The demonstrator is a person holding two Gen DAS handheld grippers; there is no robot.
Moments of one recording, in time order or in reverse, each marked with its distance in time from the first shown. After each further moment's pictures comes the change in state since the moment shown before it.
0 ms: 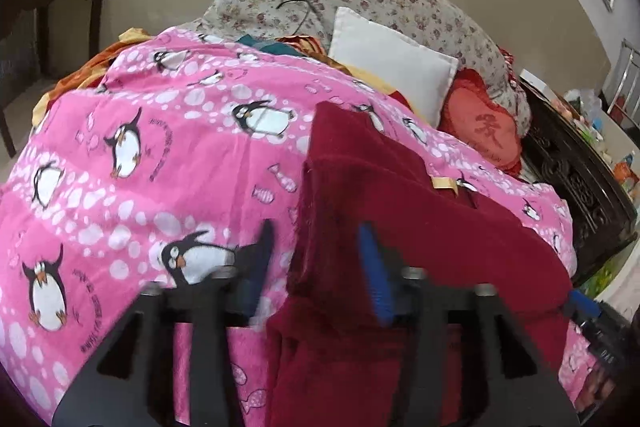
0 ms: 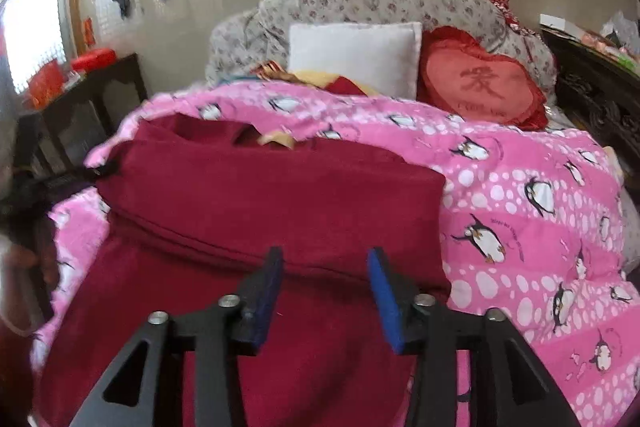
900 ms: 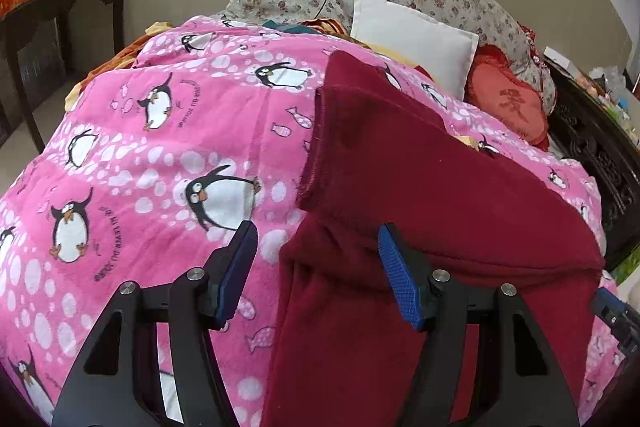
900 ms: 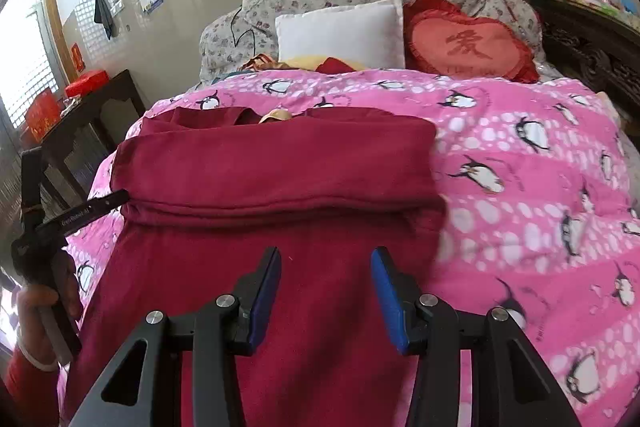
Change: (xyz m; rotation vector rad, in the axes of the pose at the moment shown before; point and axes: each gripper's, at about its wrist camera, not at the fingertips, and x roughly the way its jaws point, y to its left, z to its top) left arm -0.009 -0.016 -0.034 0.056 0.030 0.120; right arm -0.021 -0.001 -0.021 0.136 0.011 0.073
